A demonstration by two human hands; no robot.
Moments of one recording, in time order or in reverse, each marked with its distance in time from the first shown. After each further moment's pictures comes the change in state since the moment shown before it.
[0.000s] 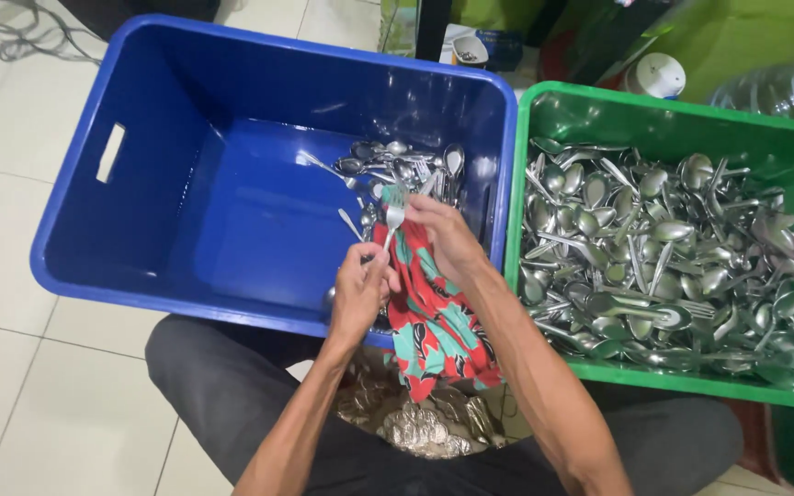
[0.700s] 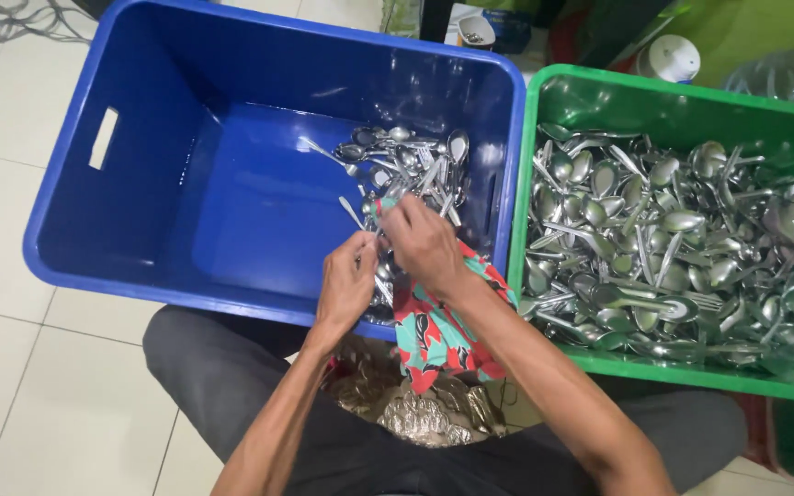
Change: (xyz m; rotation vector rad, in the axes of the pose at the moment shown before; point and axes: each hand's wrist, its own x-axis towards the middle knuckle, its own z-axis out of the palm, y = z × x) left_hand -0.004 0.028 -0.016 0.552 0.046 0.134; right_hand 0.003 0.038 -0.012 -1.559 -0.065 -1.292
